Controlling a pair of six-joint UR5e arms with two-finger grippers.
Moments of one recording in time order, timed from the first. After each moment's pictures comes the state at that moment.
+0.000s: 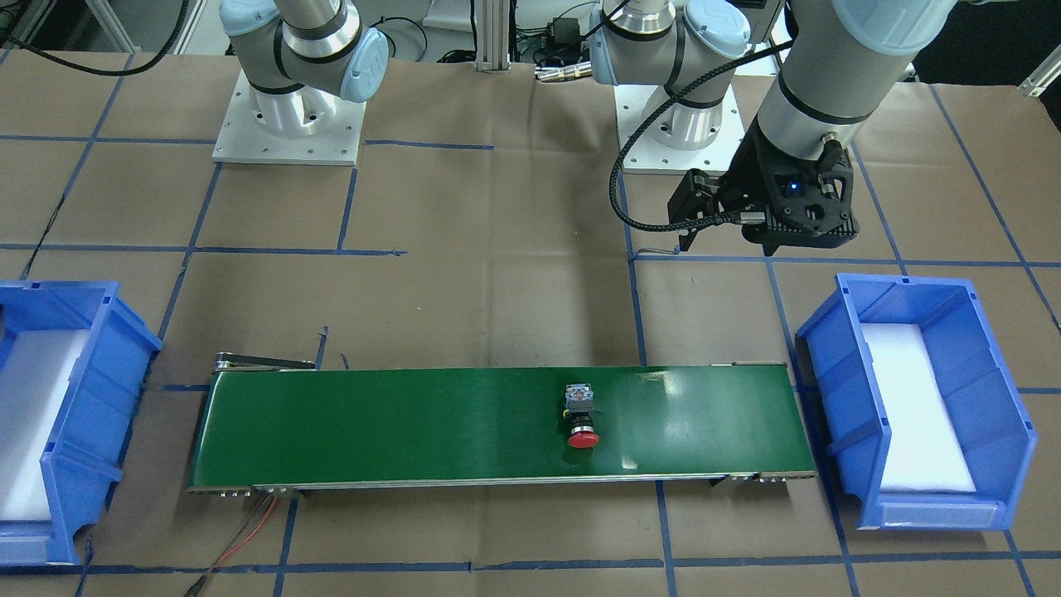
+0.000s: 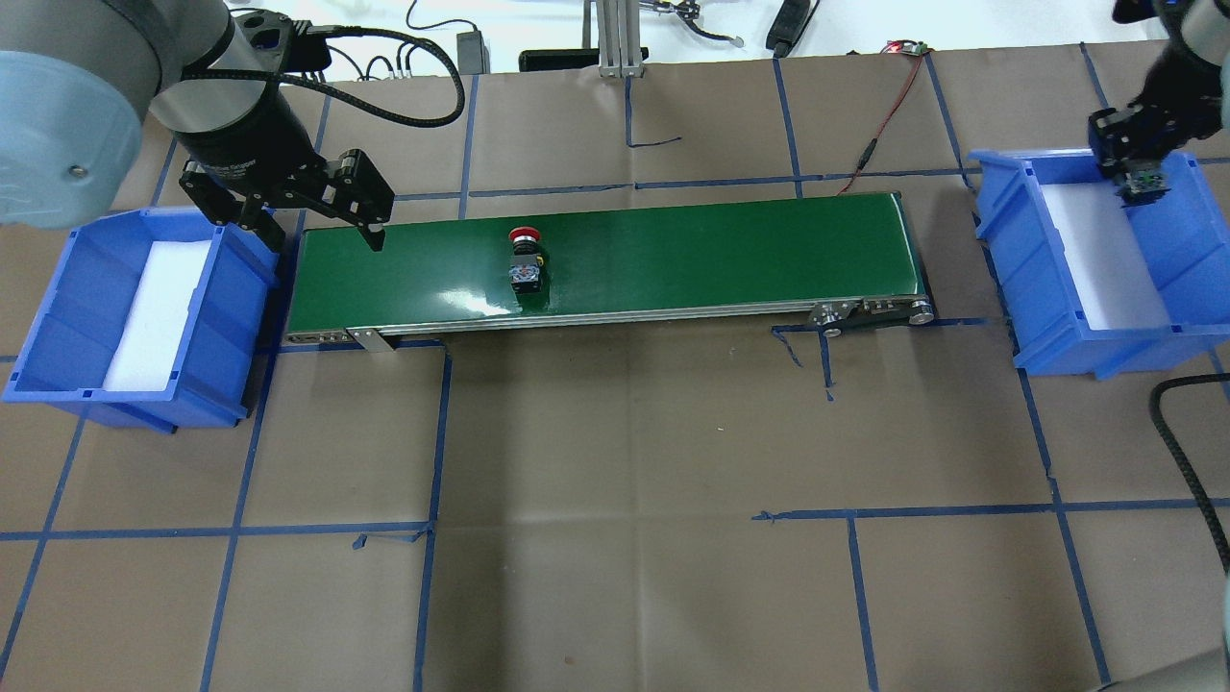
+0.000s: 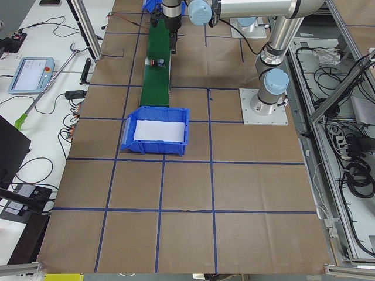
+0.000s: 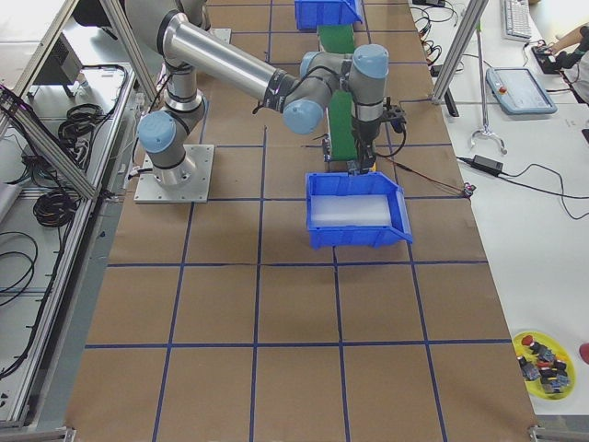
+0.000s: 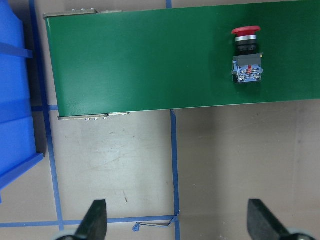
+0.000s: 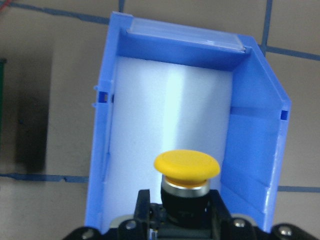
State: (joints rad) left arm -1.54 -1.62 -1.59 -1.53 1.56 0.08; right arm 1.12 -1.31 1.58 -2.00 -1.69 -0.59
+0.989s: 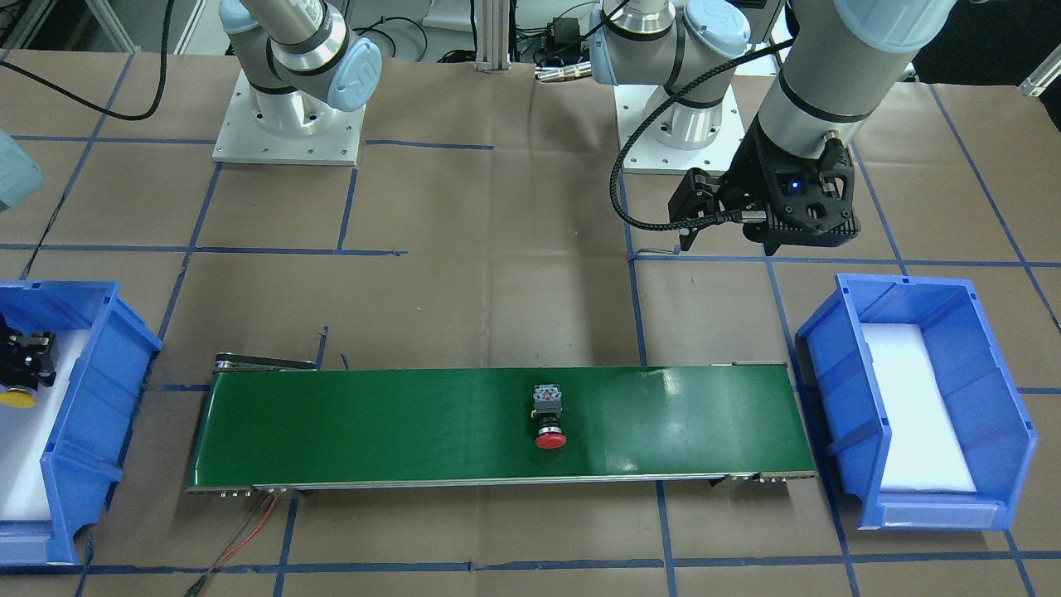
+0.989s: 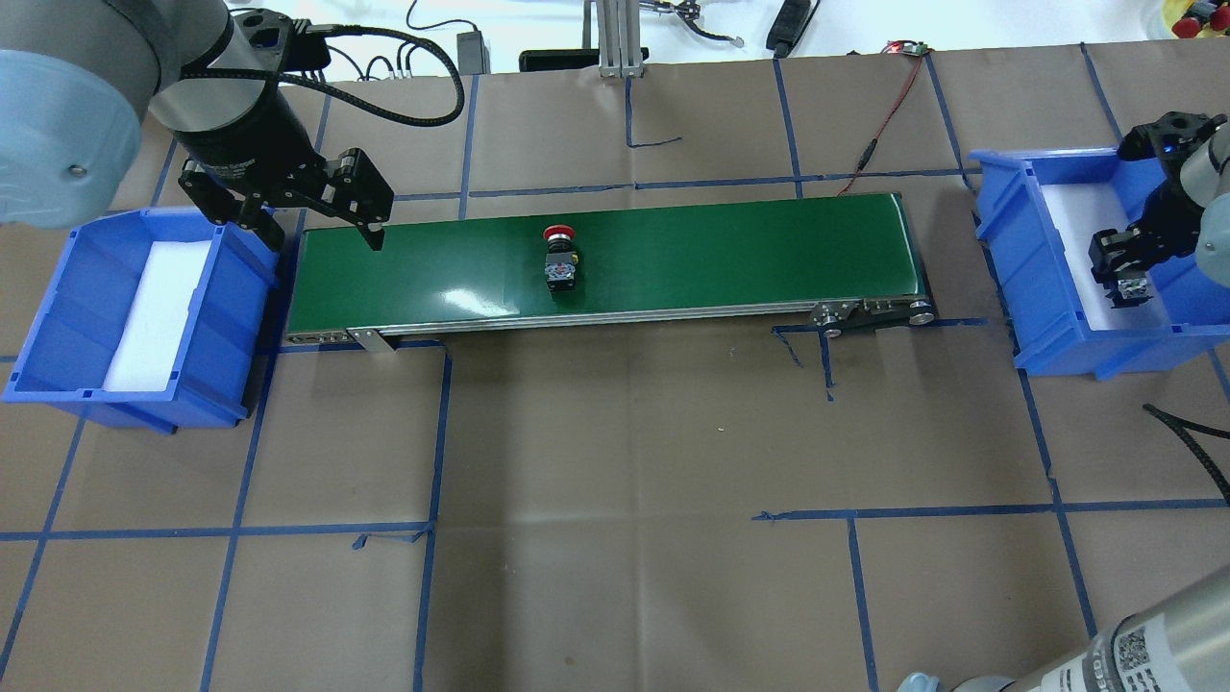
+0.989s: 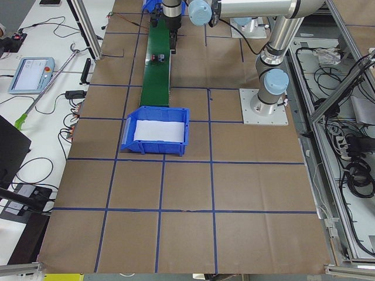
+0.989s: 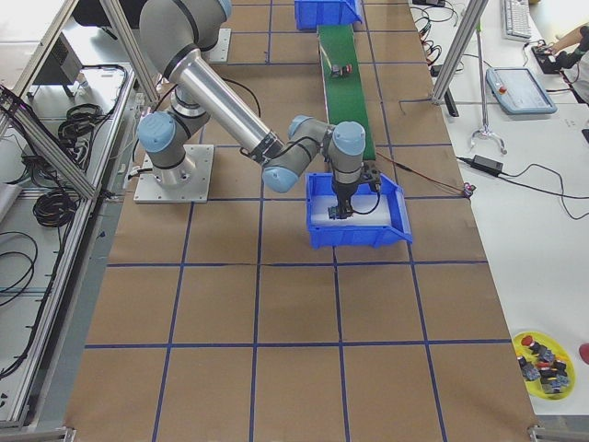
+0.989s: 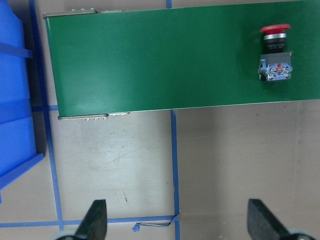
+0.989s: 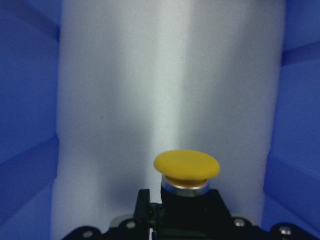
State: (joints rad) left arm -1.54 -1.62 -1.58 -1.53 1.56 0.08; right arm 1.02 -1.20 1.82 -2.28 -1.60 -0.66
